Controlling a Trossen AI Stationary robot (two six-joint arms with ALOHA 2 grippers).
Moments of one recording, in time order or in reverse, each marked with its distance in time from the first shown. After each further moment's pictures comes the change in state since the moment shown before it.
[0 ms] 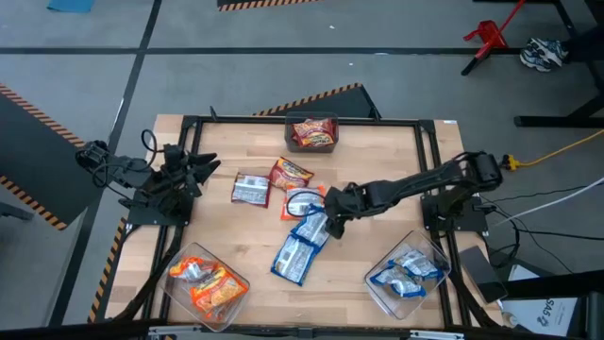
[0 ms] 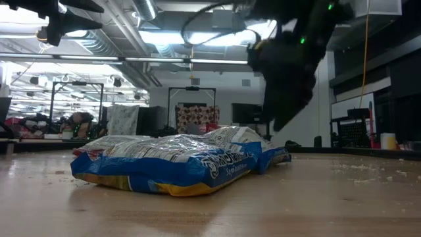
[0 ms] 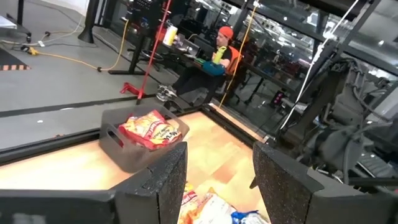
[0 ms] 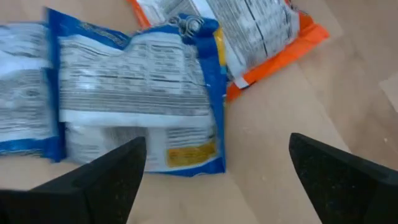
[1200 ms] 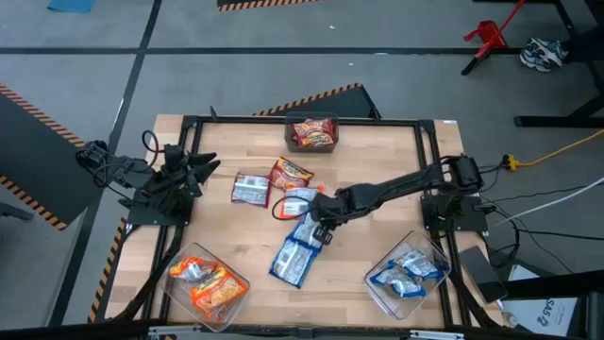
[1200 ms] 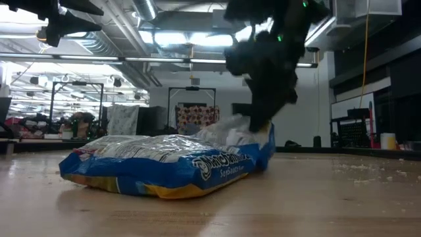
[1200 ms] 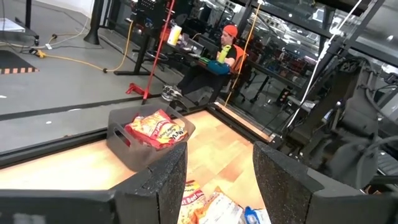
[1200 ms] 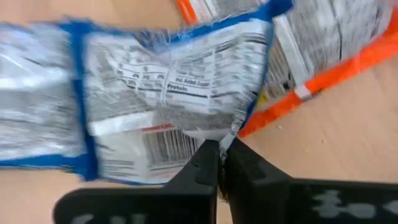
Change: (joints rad) left arm 0.000 0.000 0.000 -0.024 -0.014 0.000; right arm -0.002 0.160 0.182 -0.066 -0.106 0.019
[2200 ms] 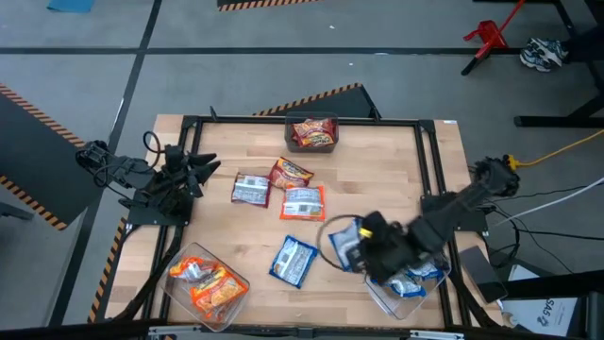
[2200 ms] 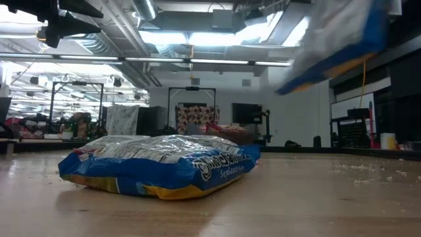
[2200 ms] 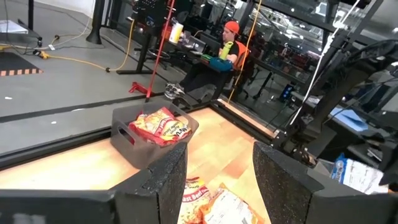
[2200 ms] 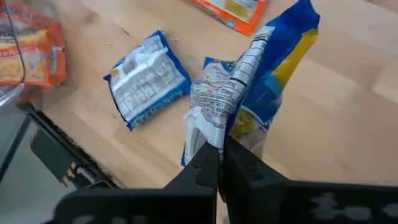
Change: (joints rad) left arm 0.000 0.000 0.000 -0.029 0.000 -0.002; right arm 0.478 -0.239 0.276 -0.553 0.314 0.995
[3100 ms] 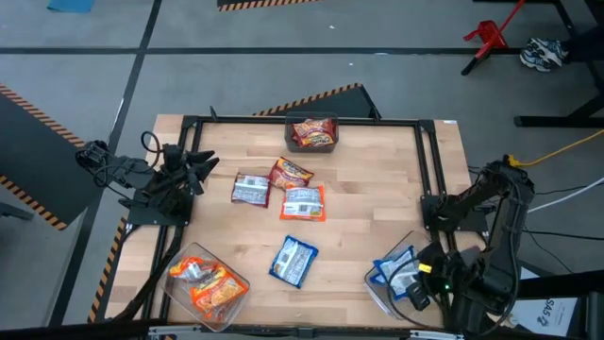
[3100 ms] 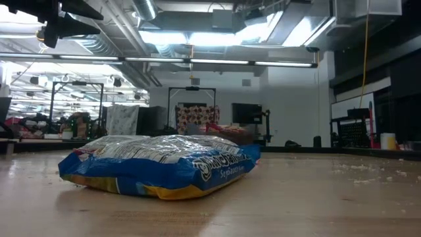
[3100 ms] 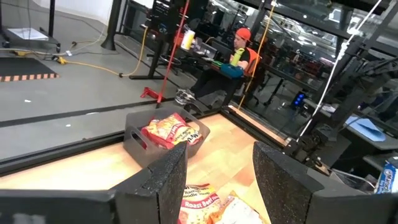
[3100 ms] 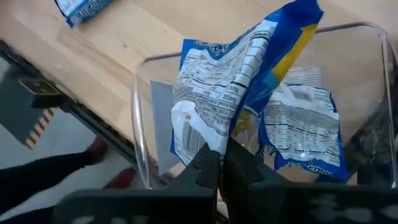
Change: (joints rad) left arm 0.000 0.000 0.000 0.000 -0.060 0.000; right arm 0.499 -0.033 0.000 -0.295 -0.031 0.482
